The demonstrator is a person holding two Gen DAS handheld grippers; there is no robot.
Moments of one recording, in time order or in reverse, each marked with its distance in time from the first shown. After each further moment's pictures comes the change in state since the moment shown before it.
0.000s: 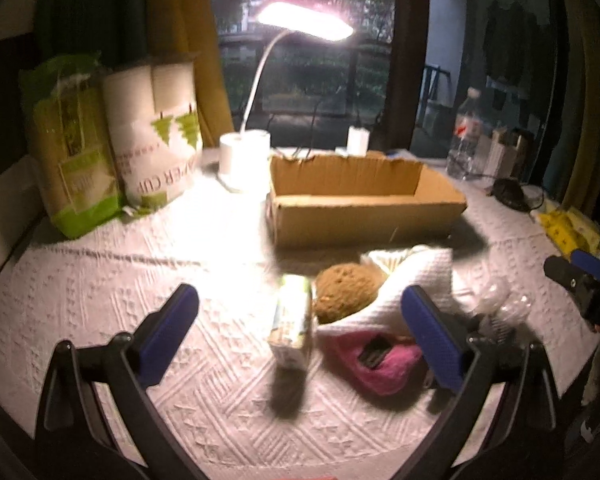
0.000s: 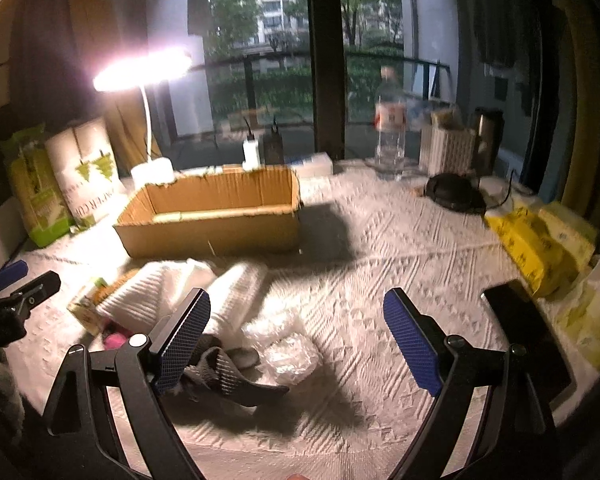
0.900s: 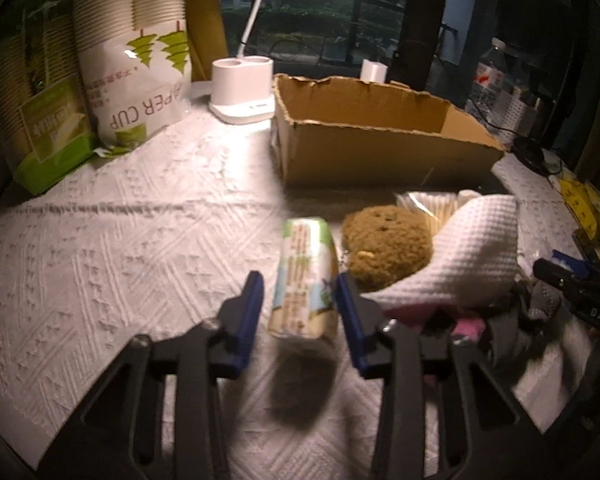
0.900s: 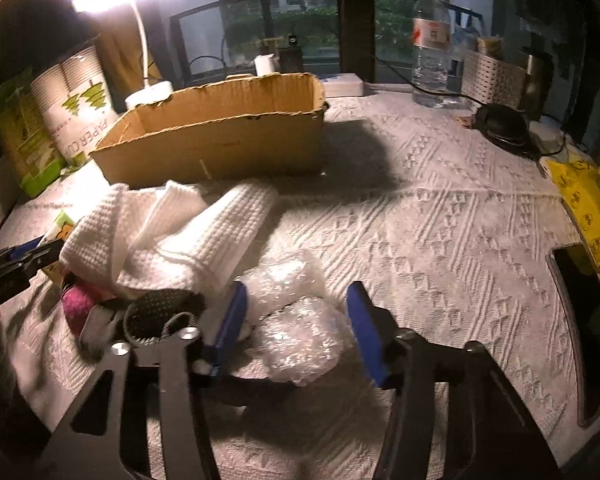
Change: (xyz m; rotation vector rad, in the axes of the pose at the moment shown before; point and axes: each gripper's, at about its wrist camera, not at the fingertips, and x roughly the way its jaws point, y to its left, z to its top) left arm 0.068 0.019 -0.017 -0.007 0.198 -0.031; right arm 0.067 0.008 -0.023 -0.052 0.213 0.088
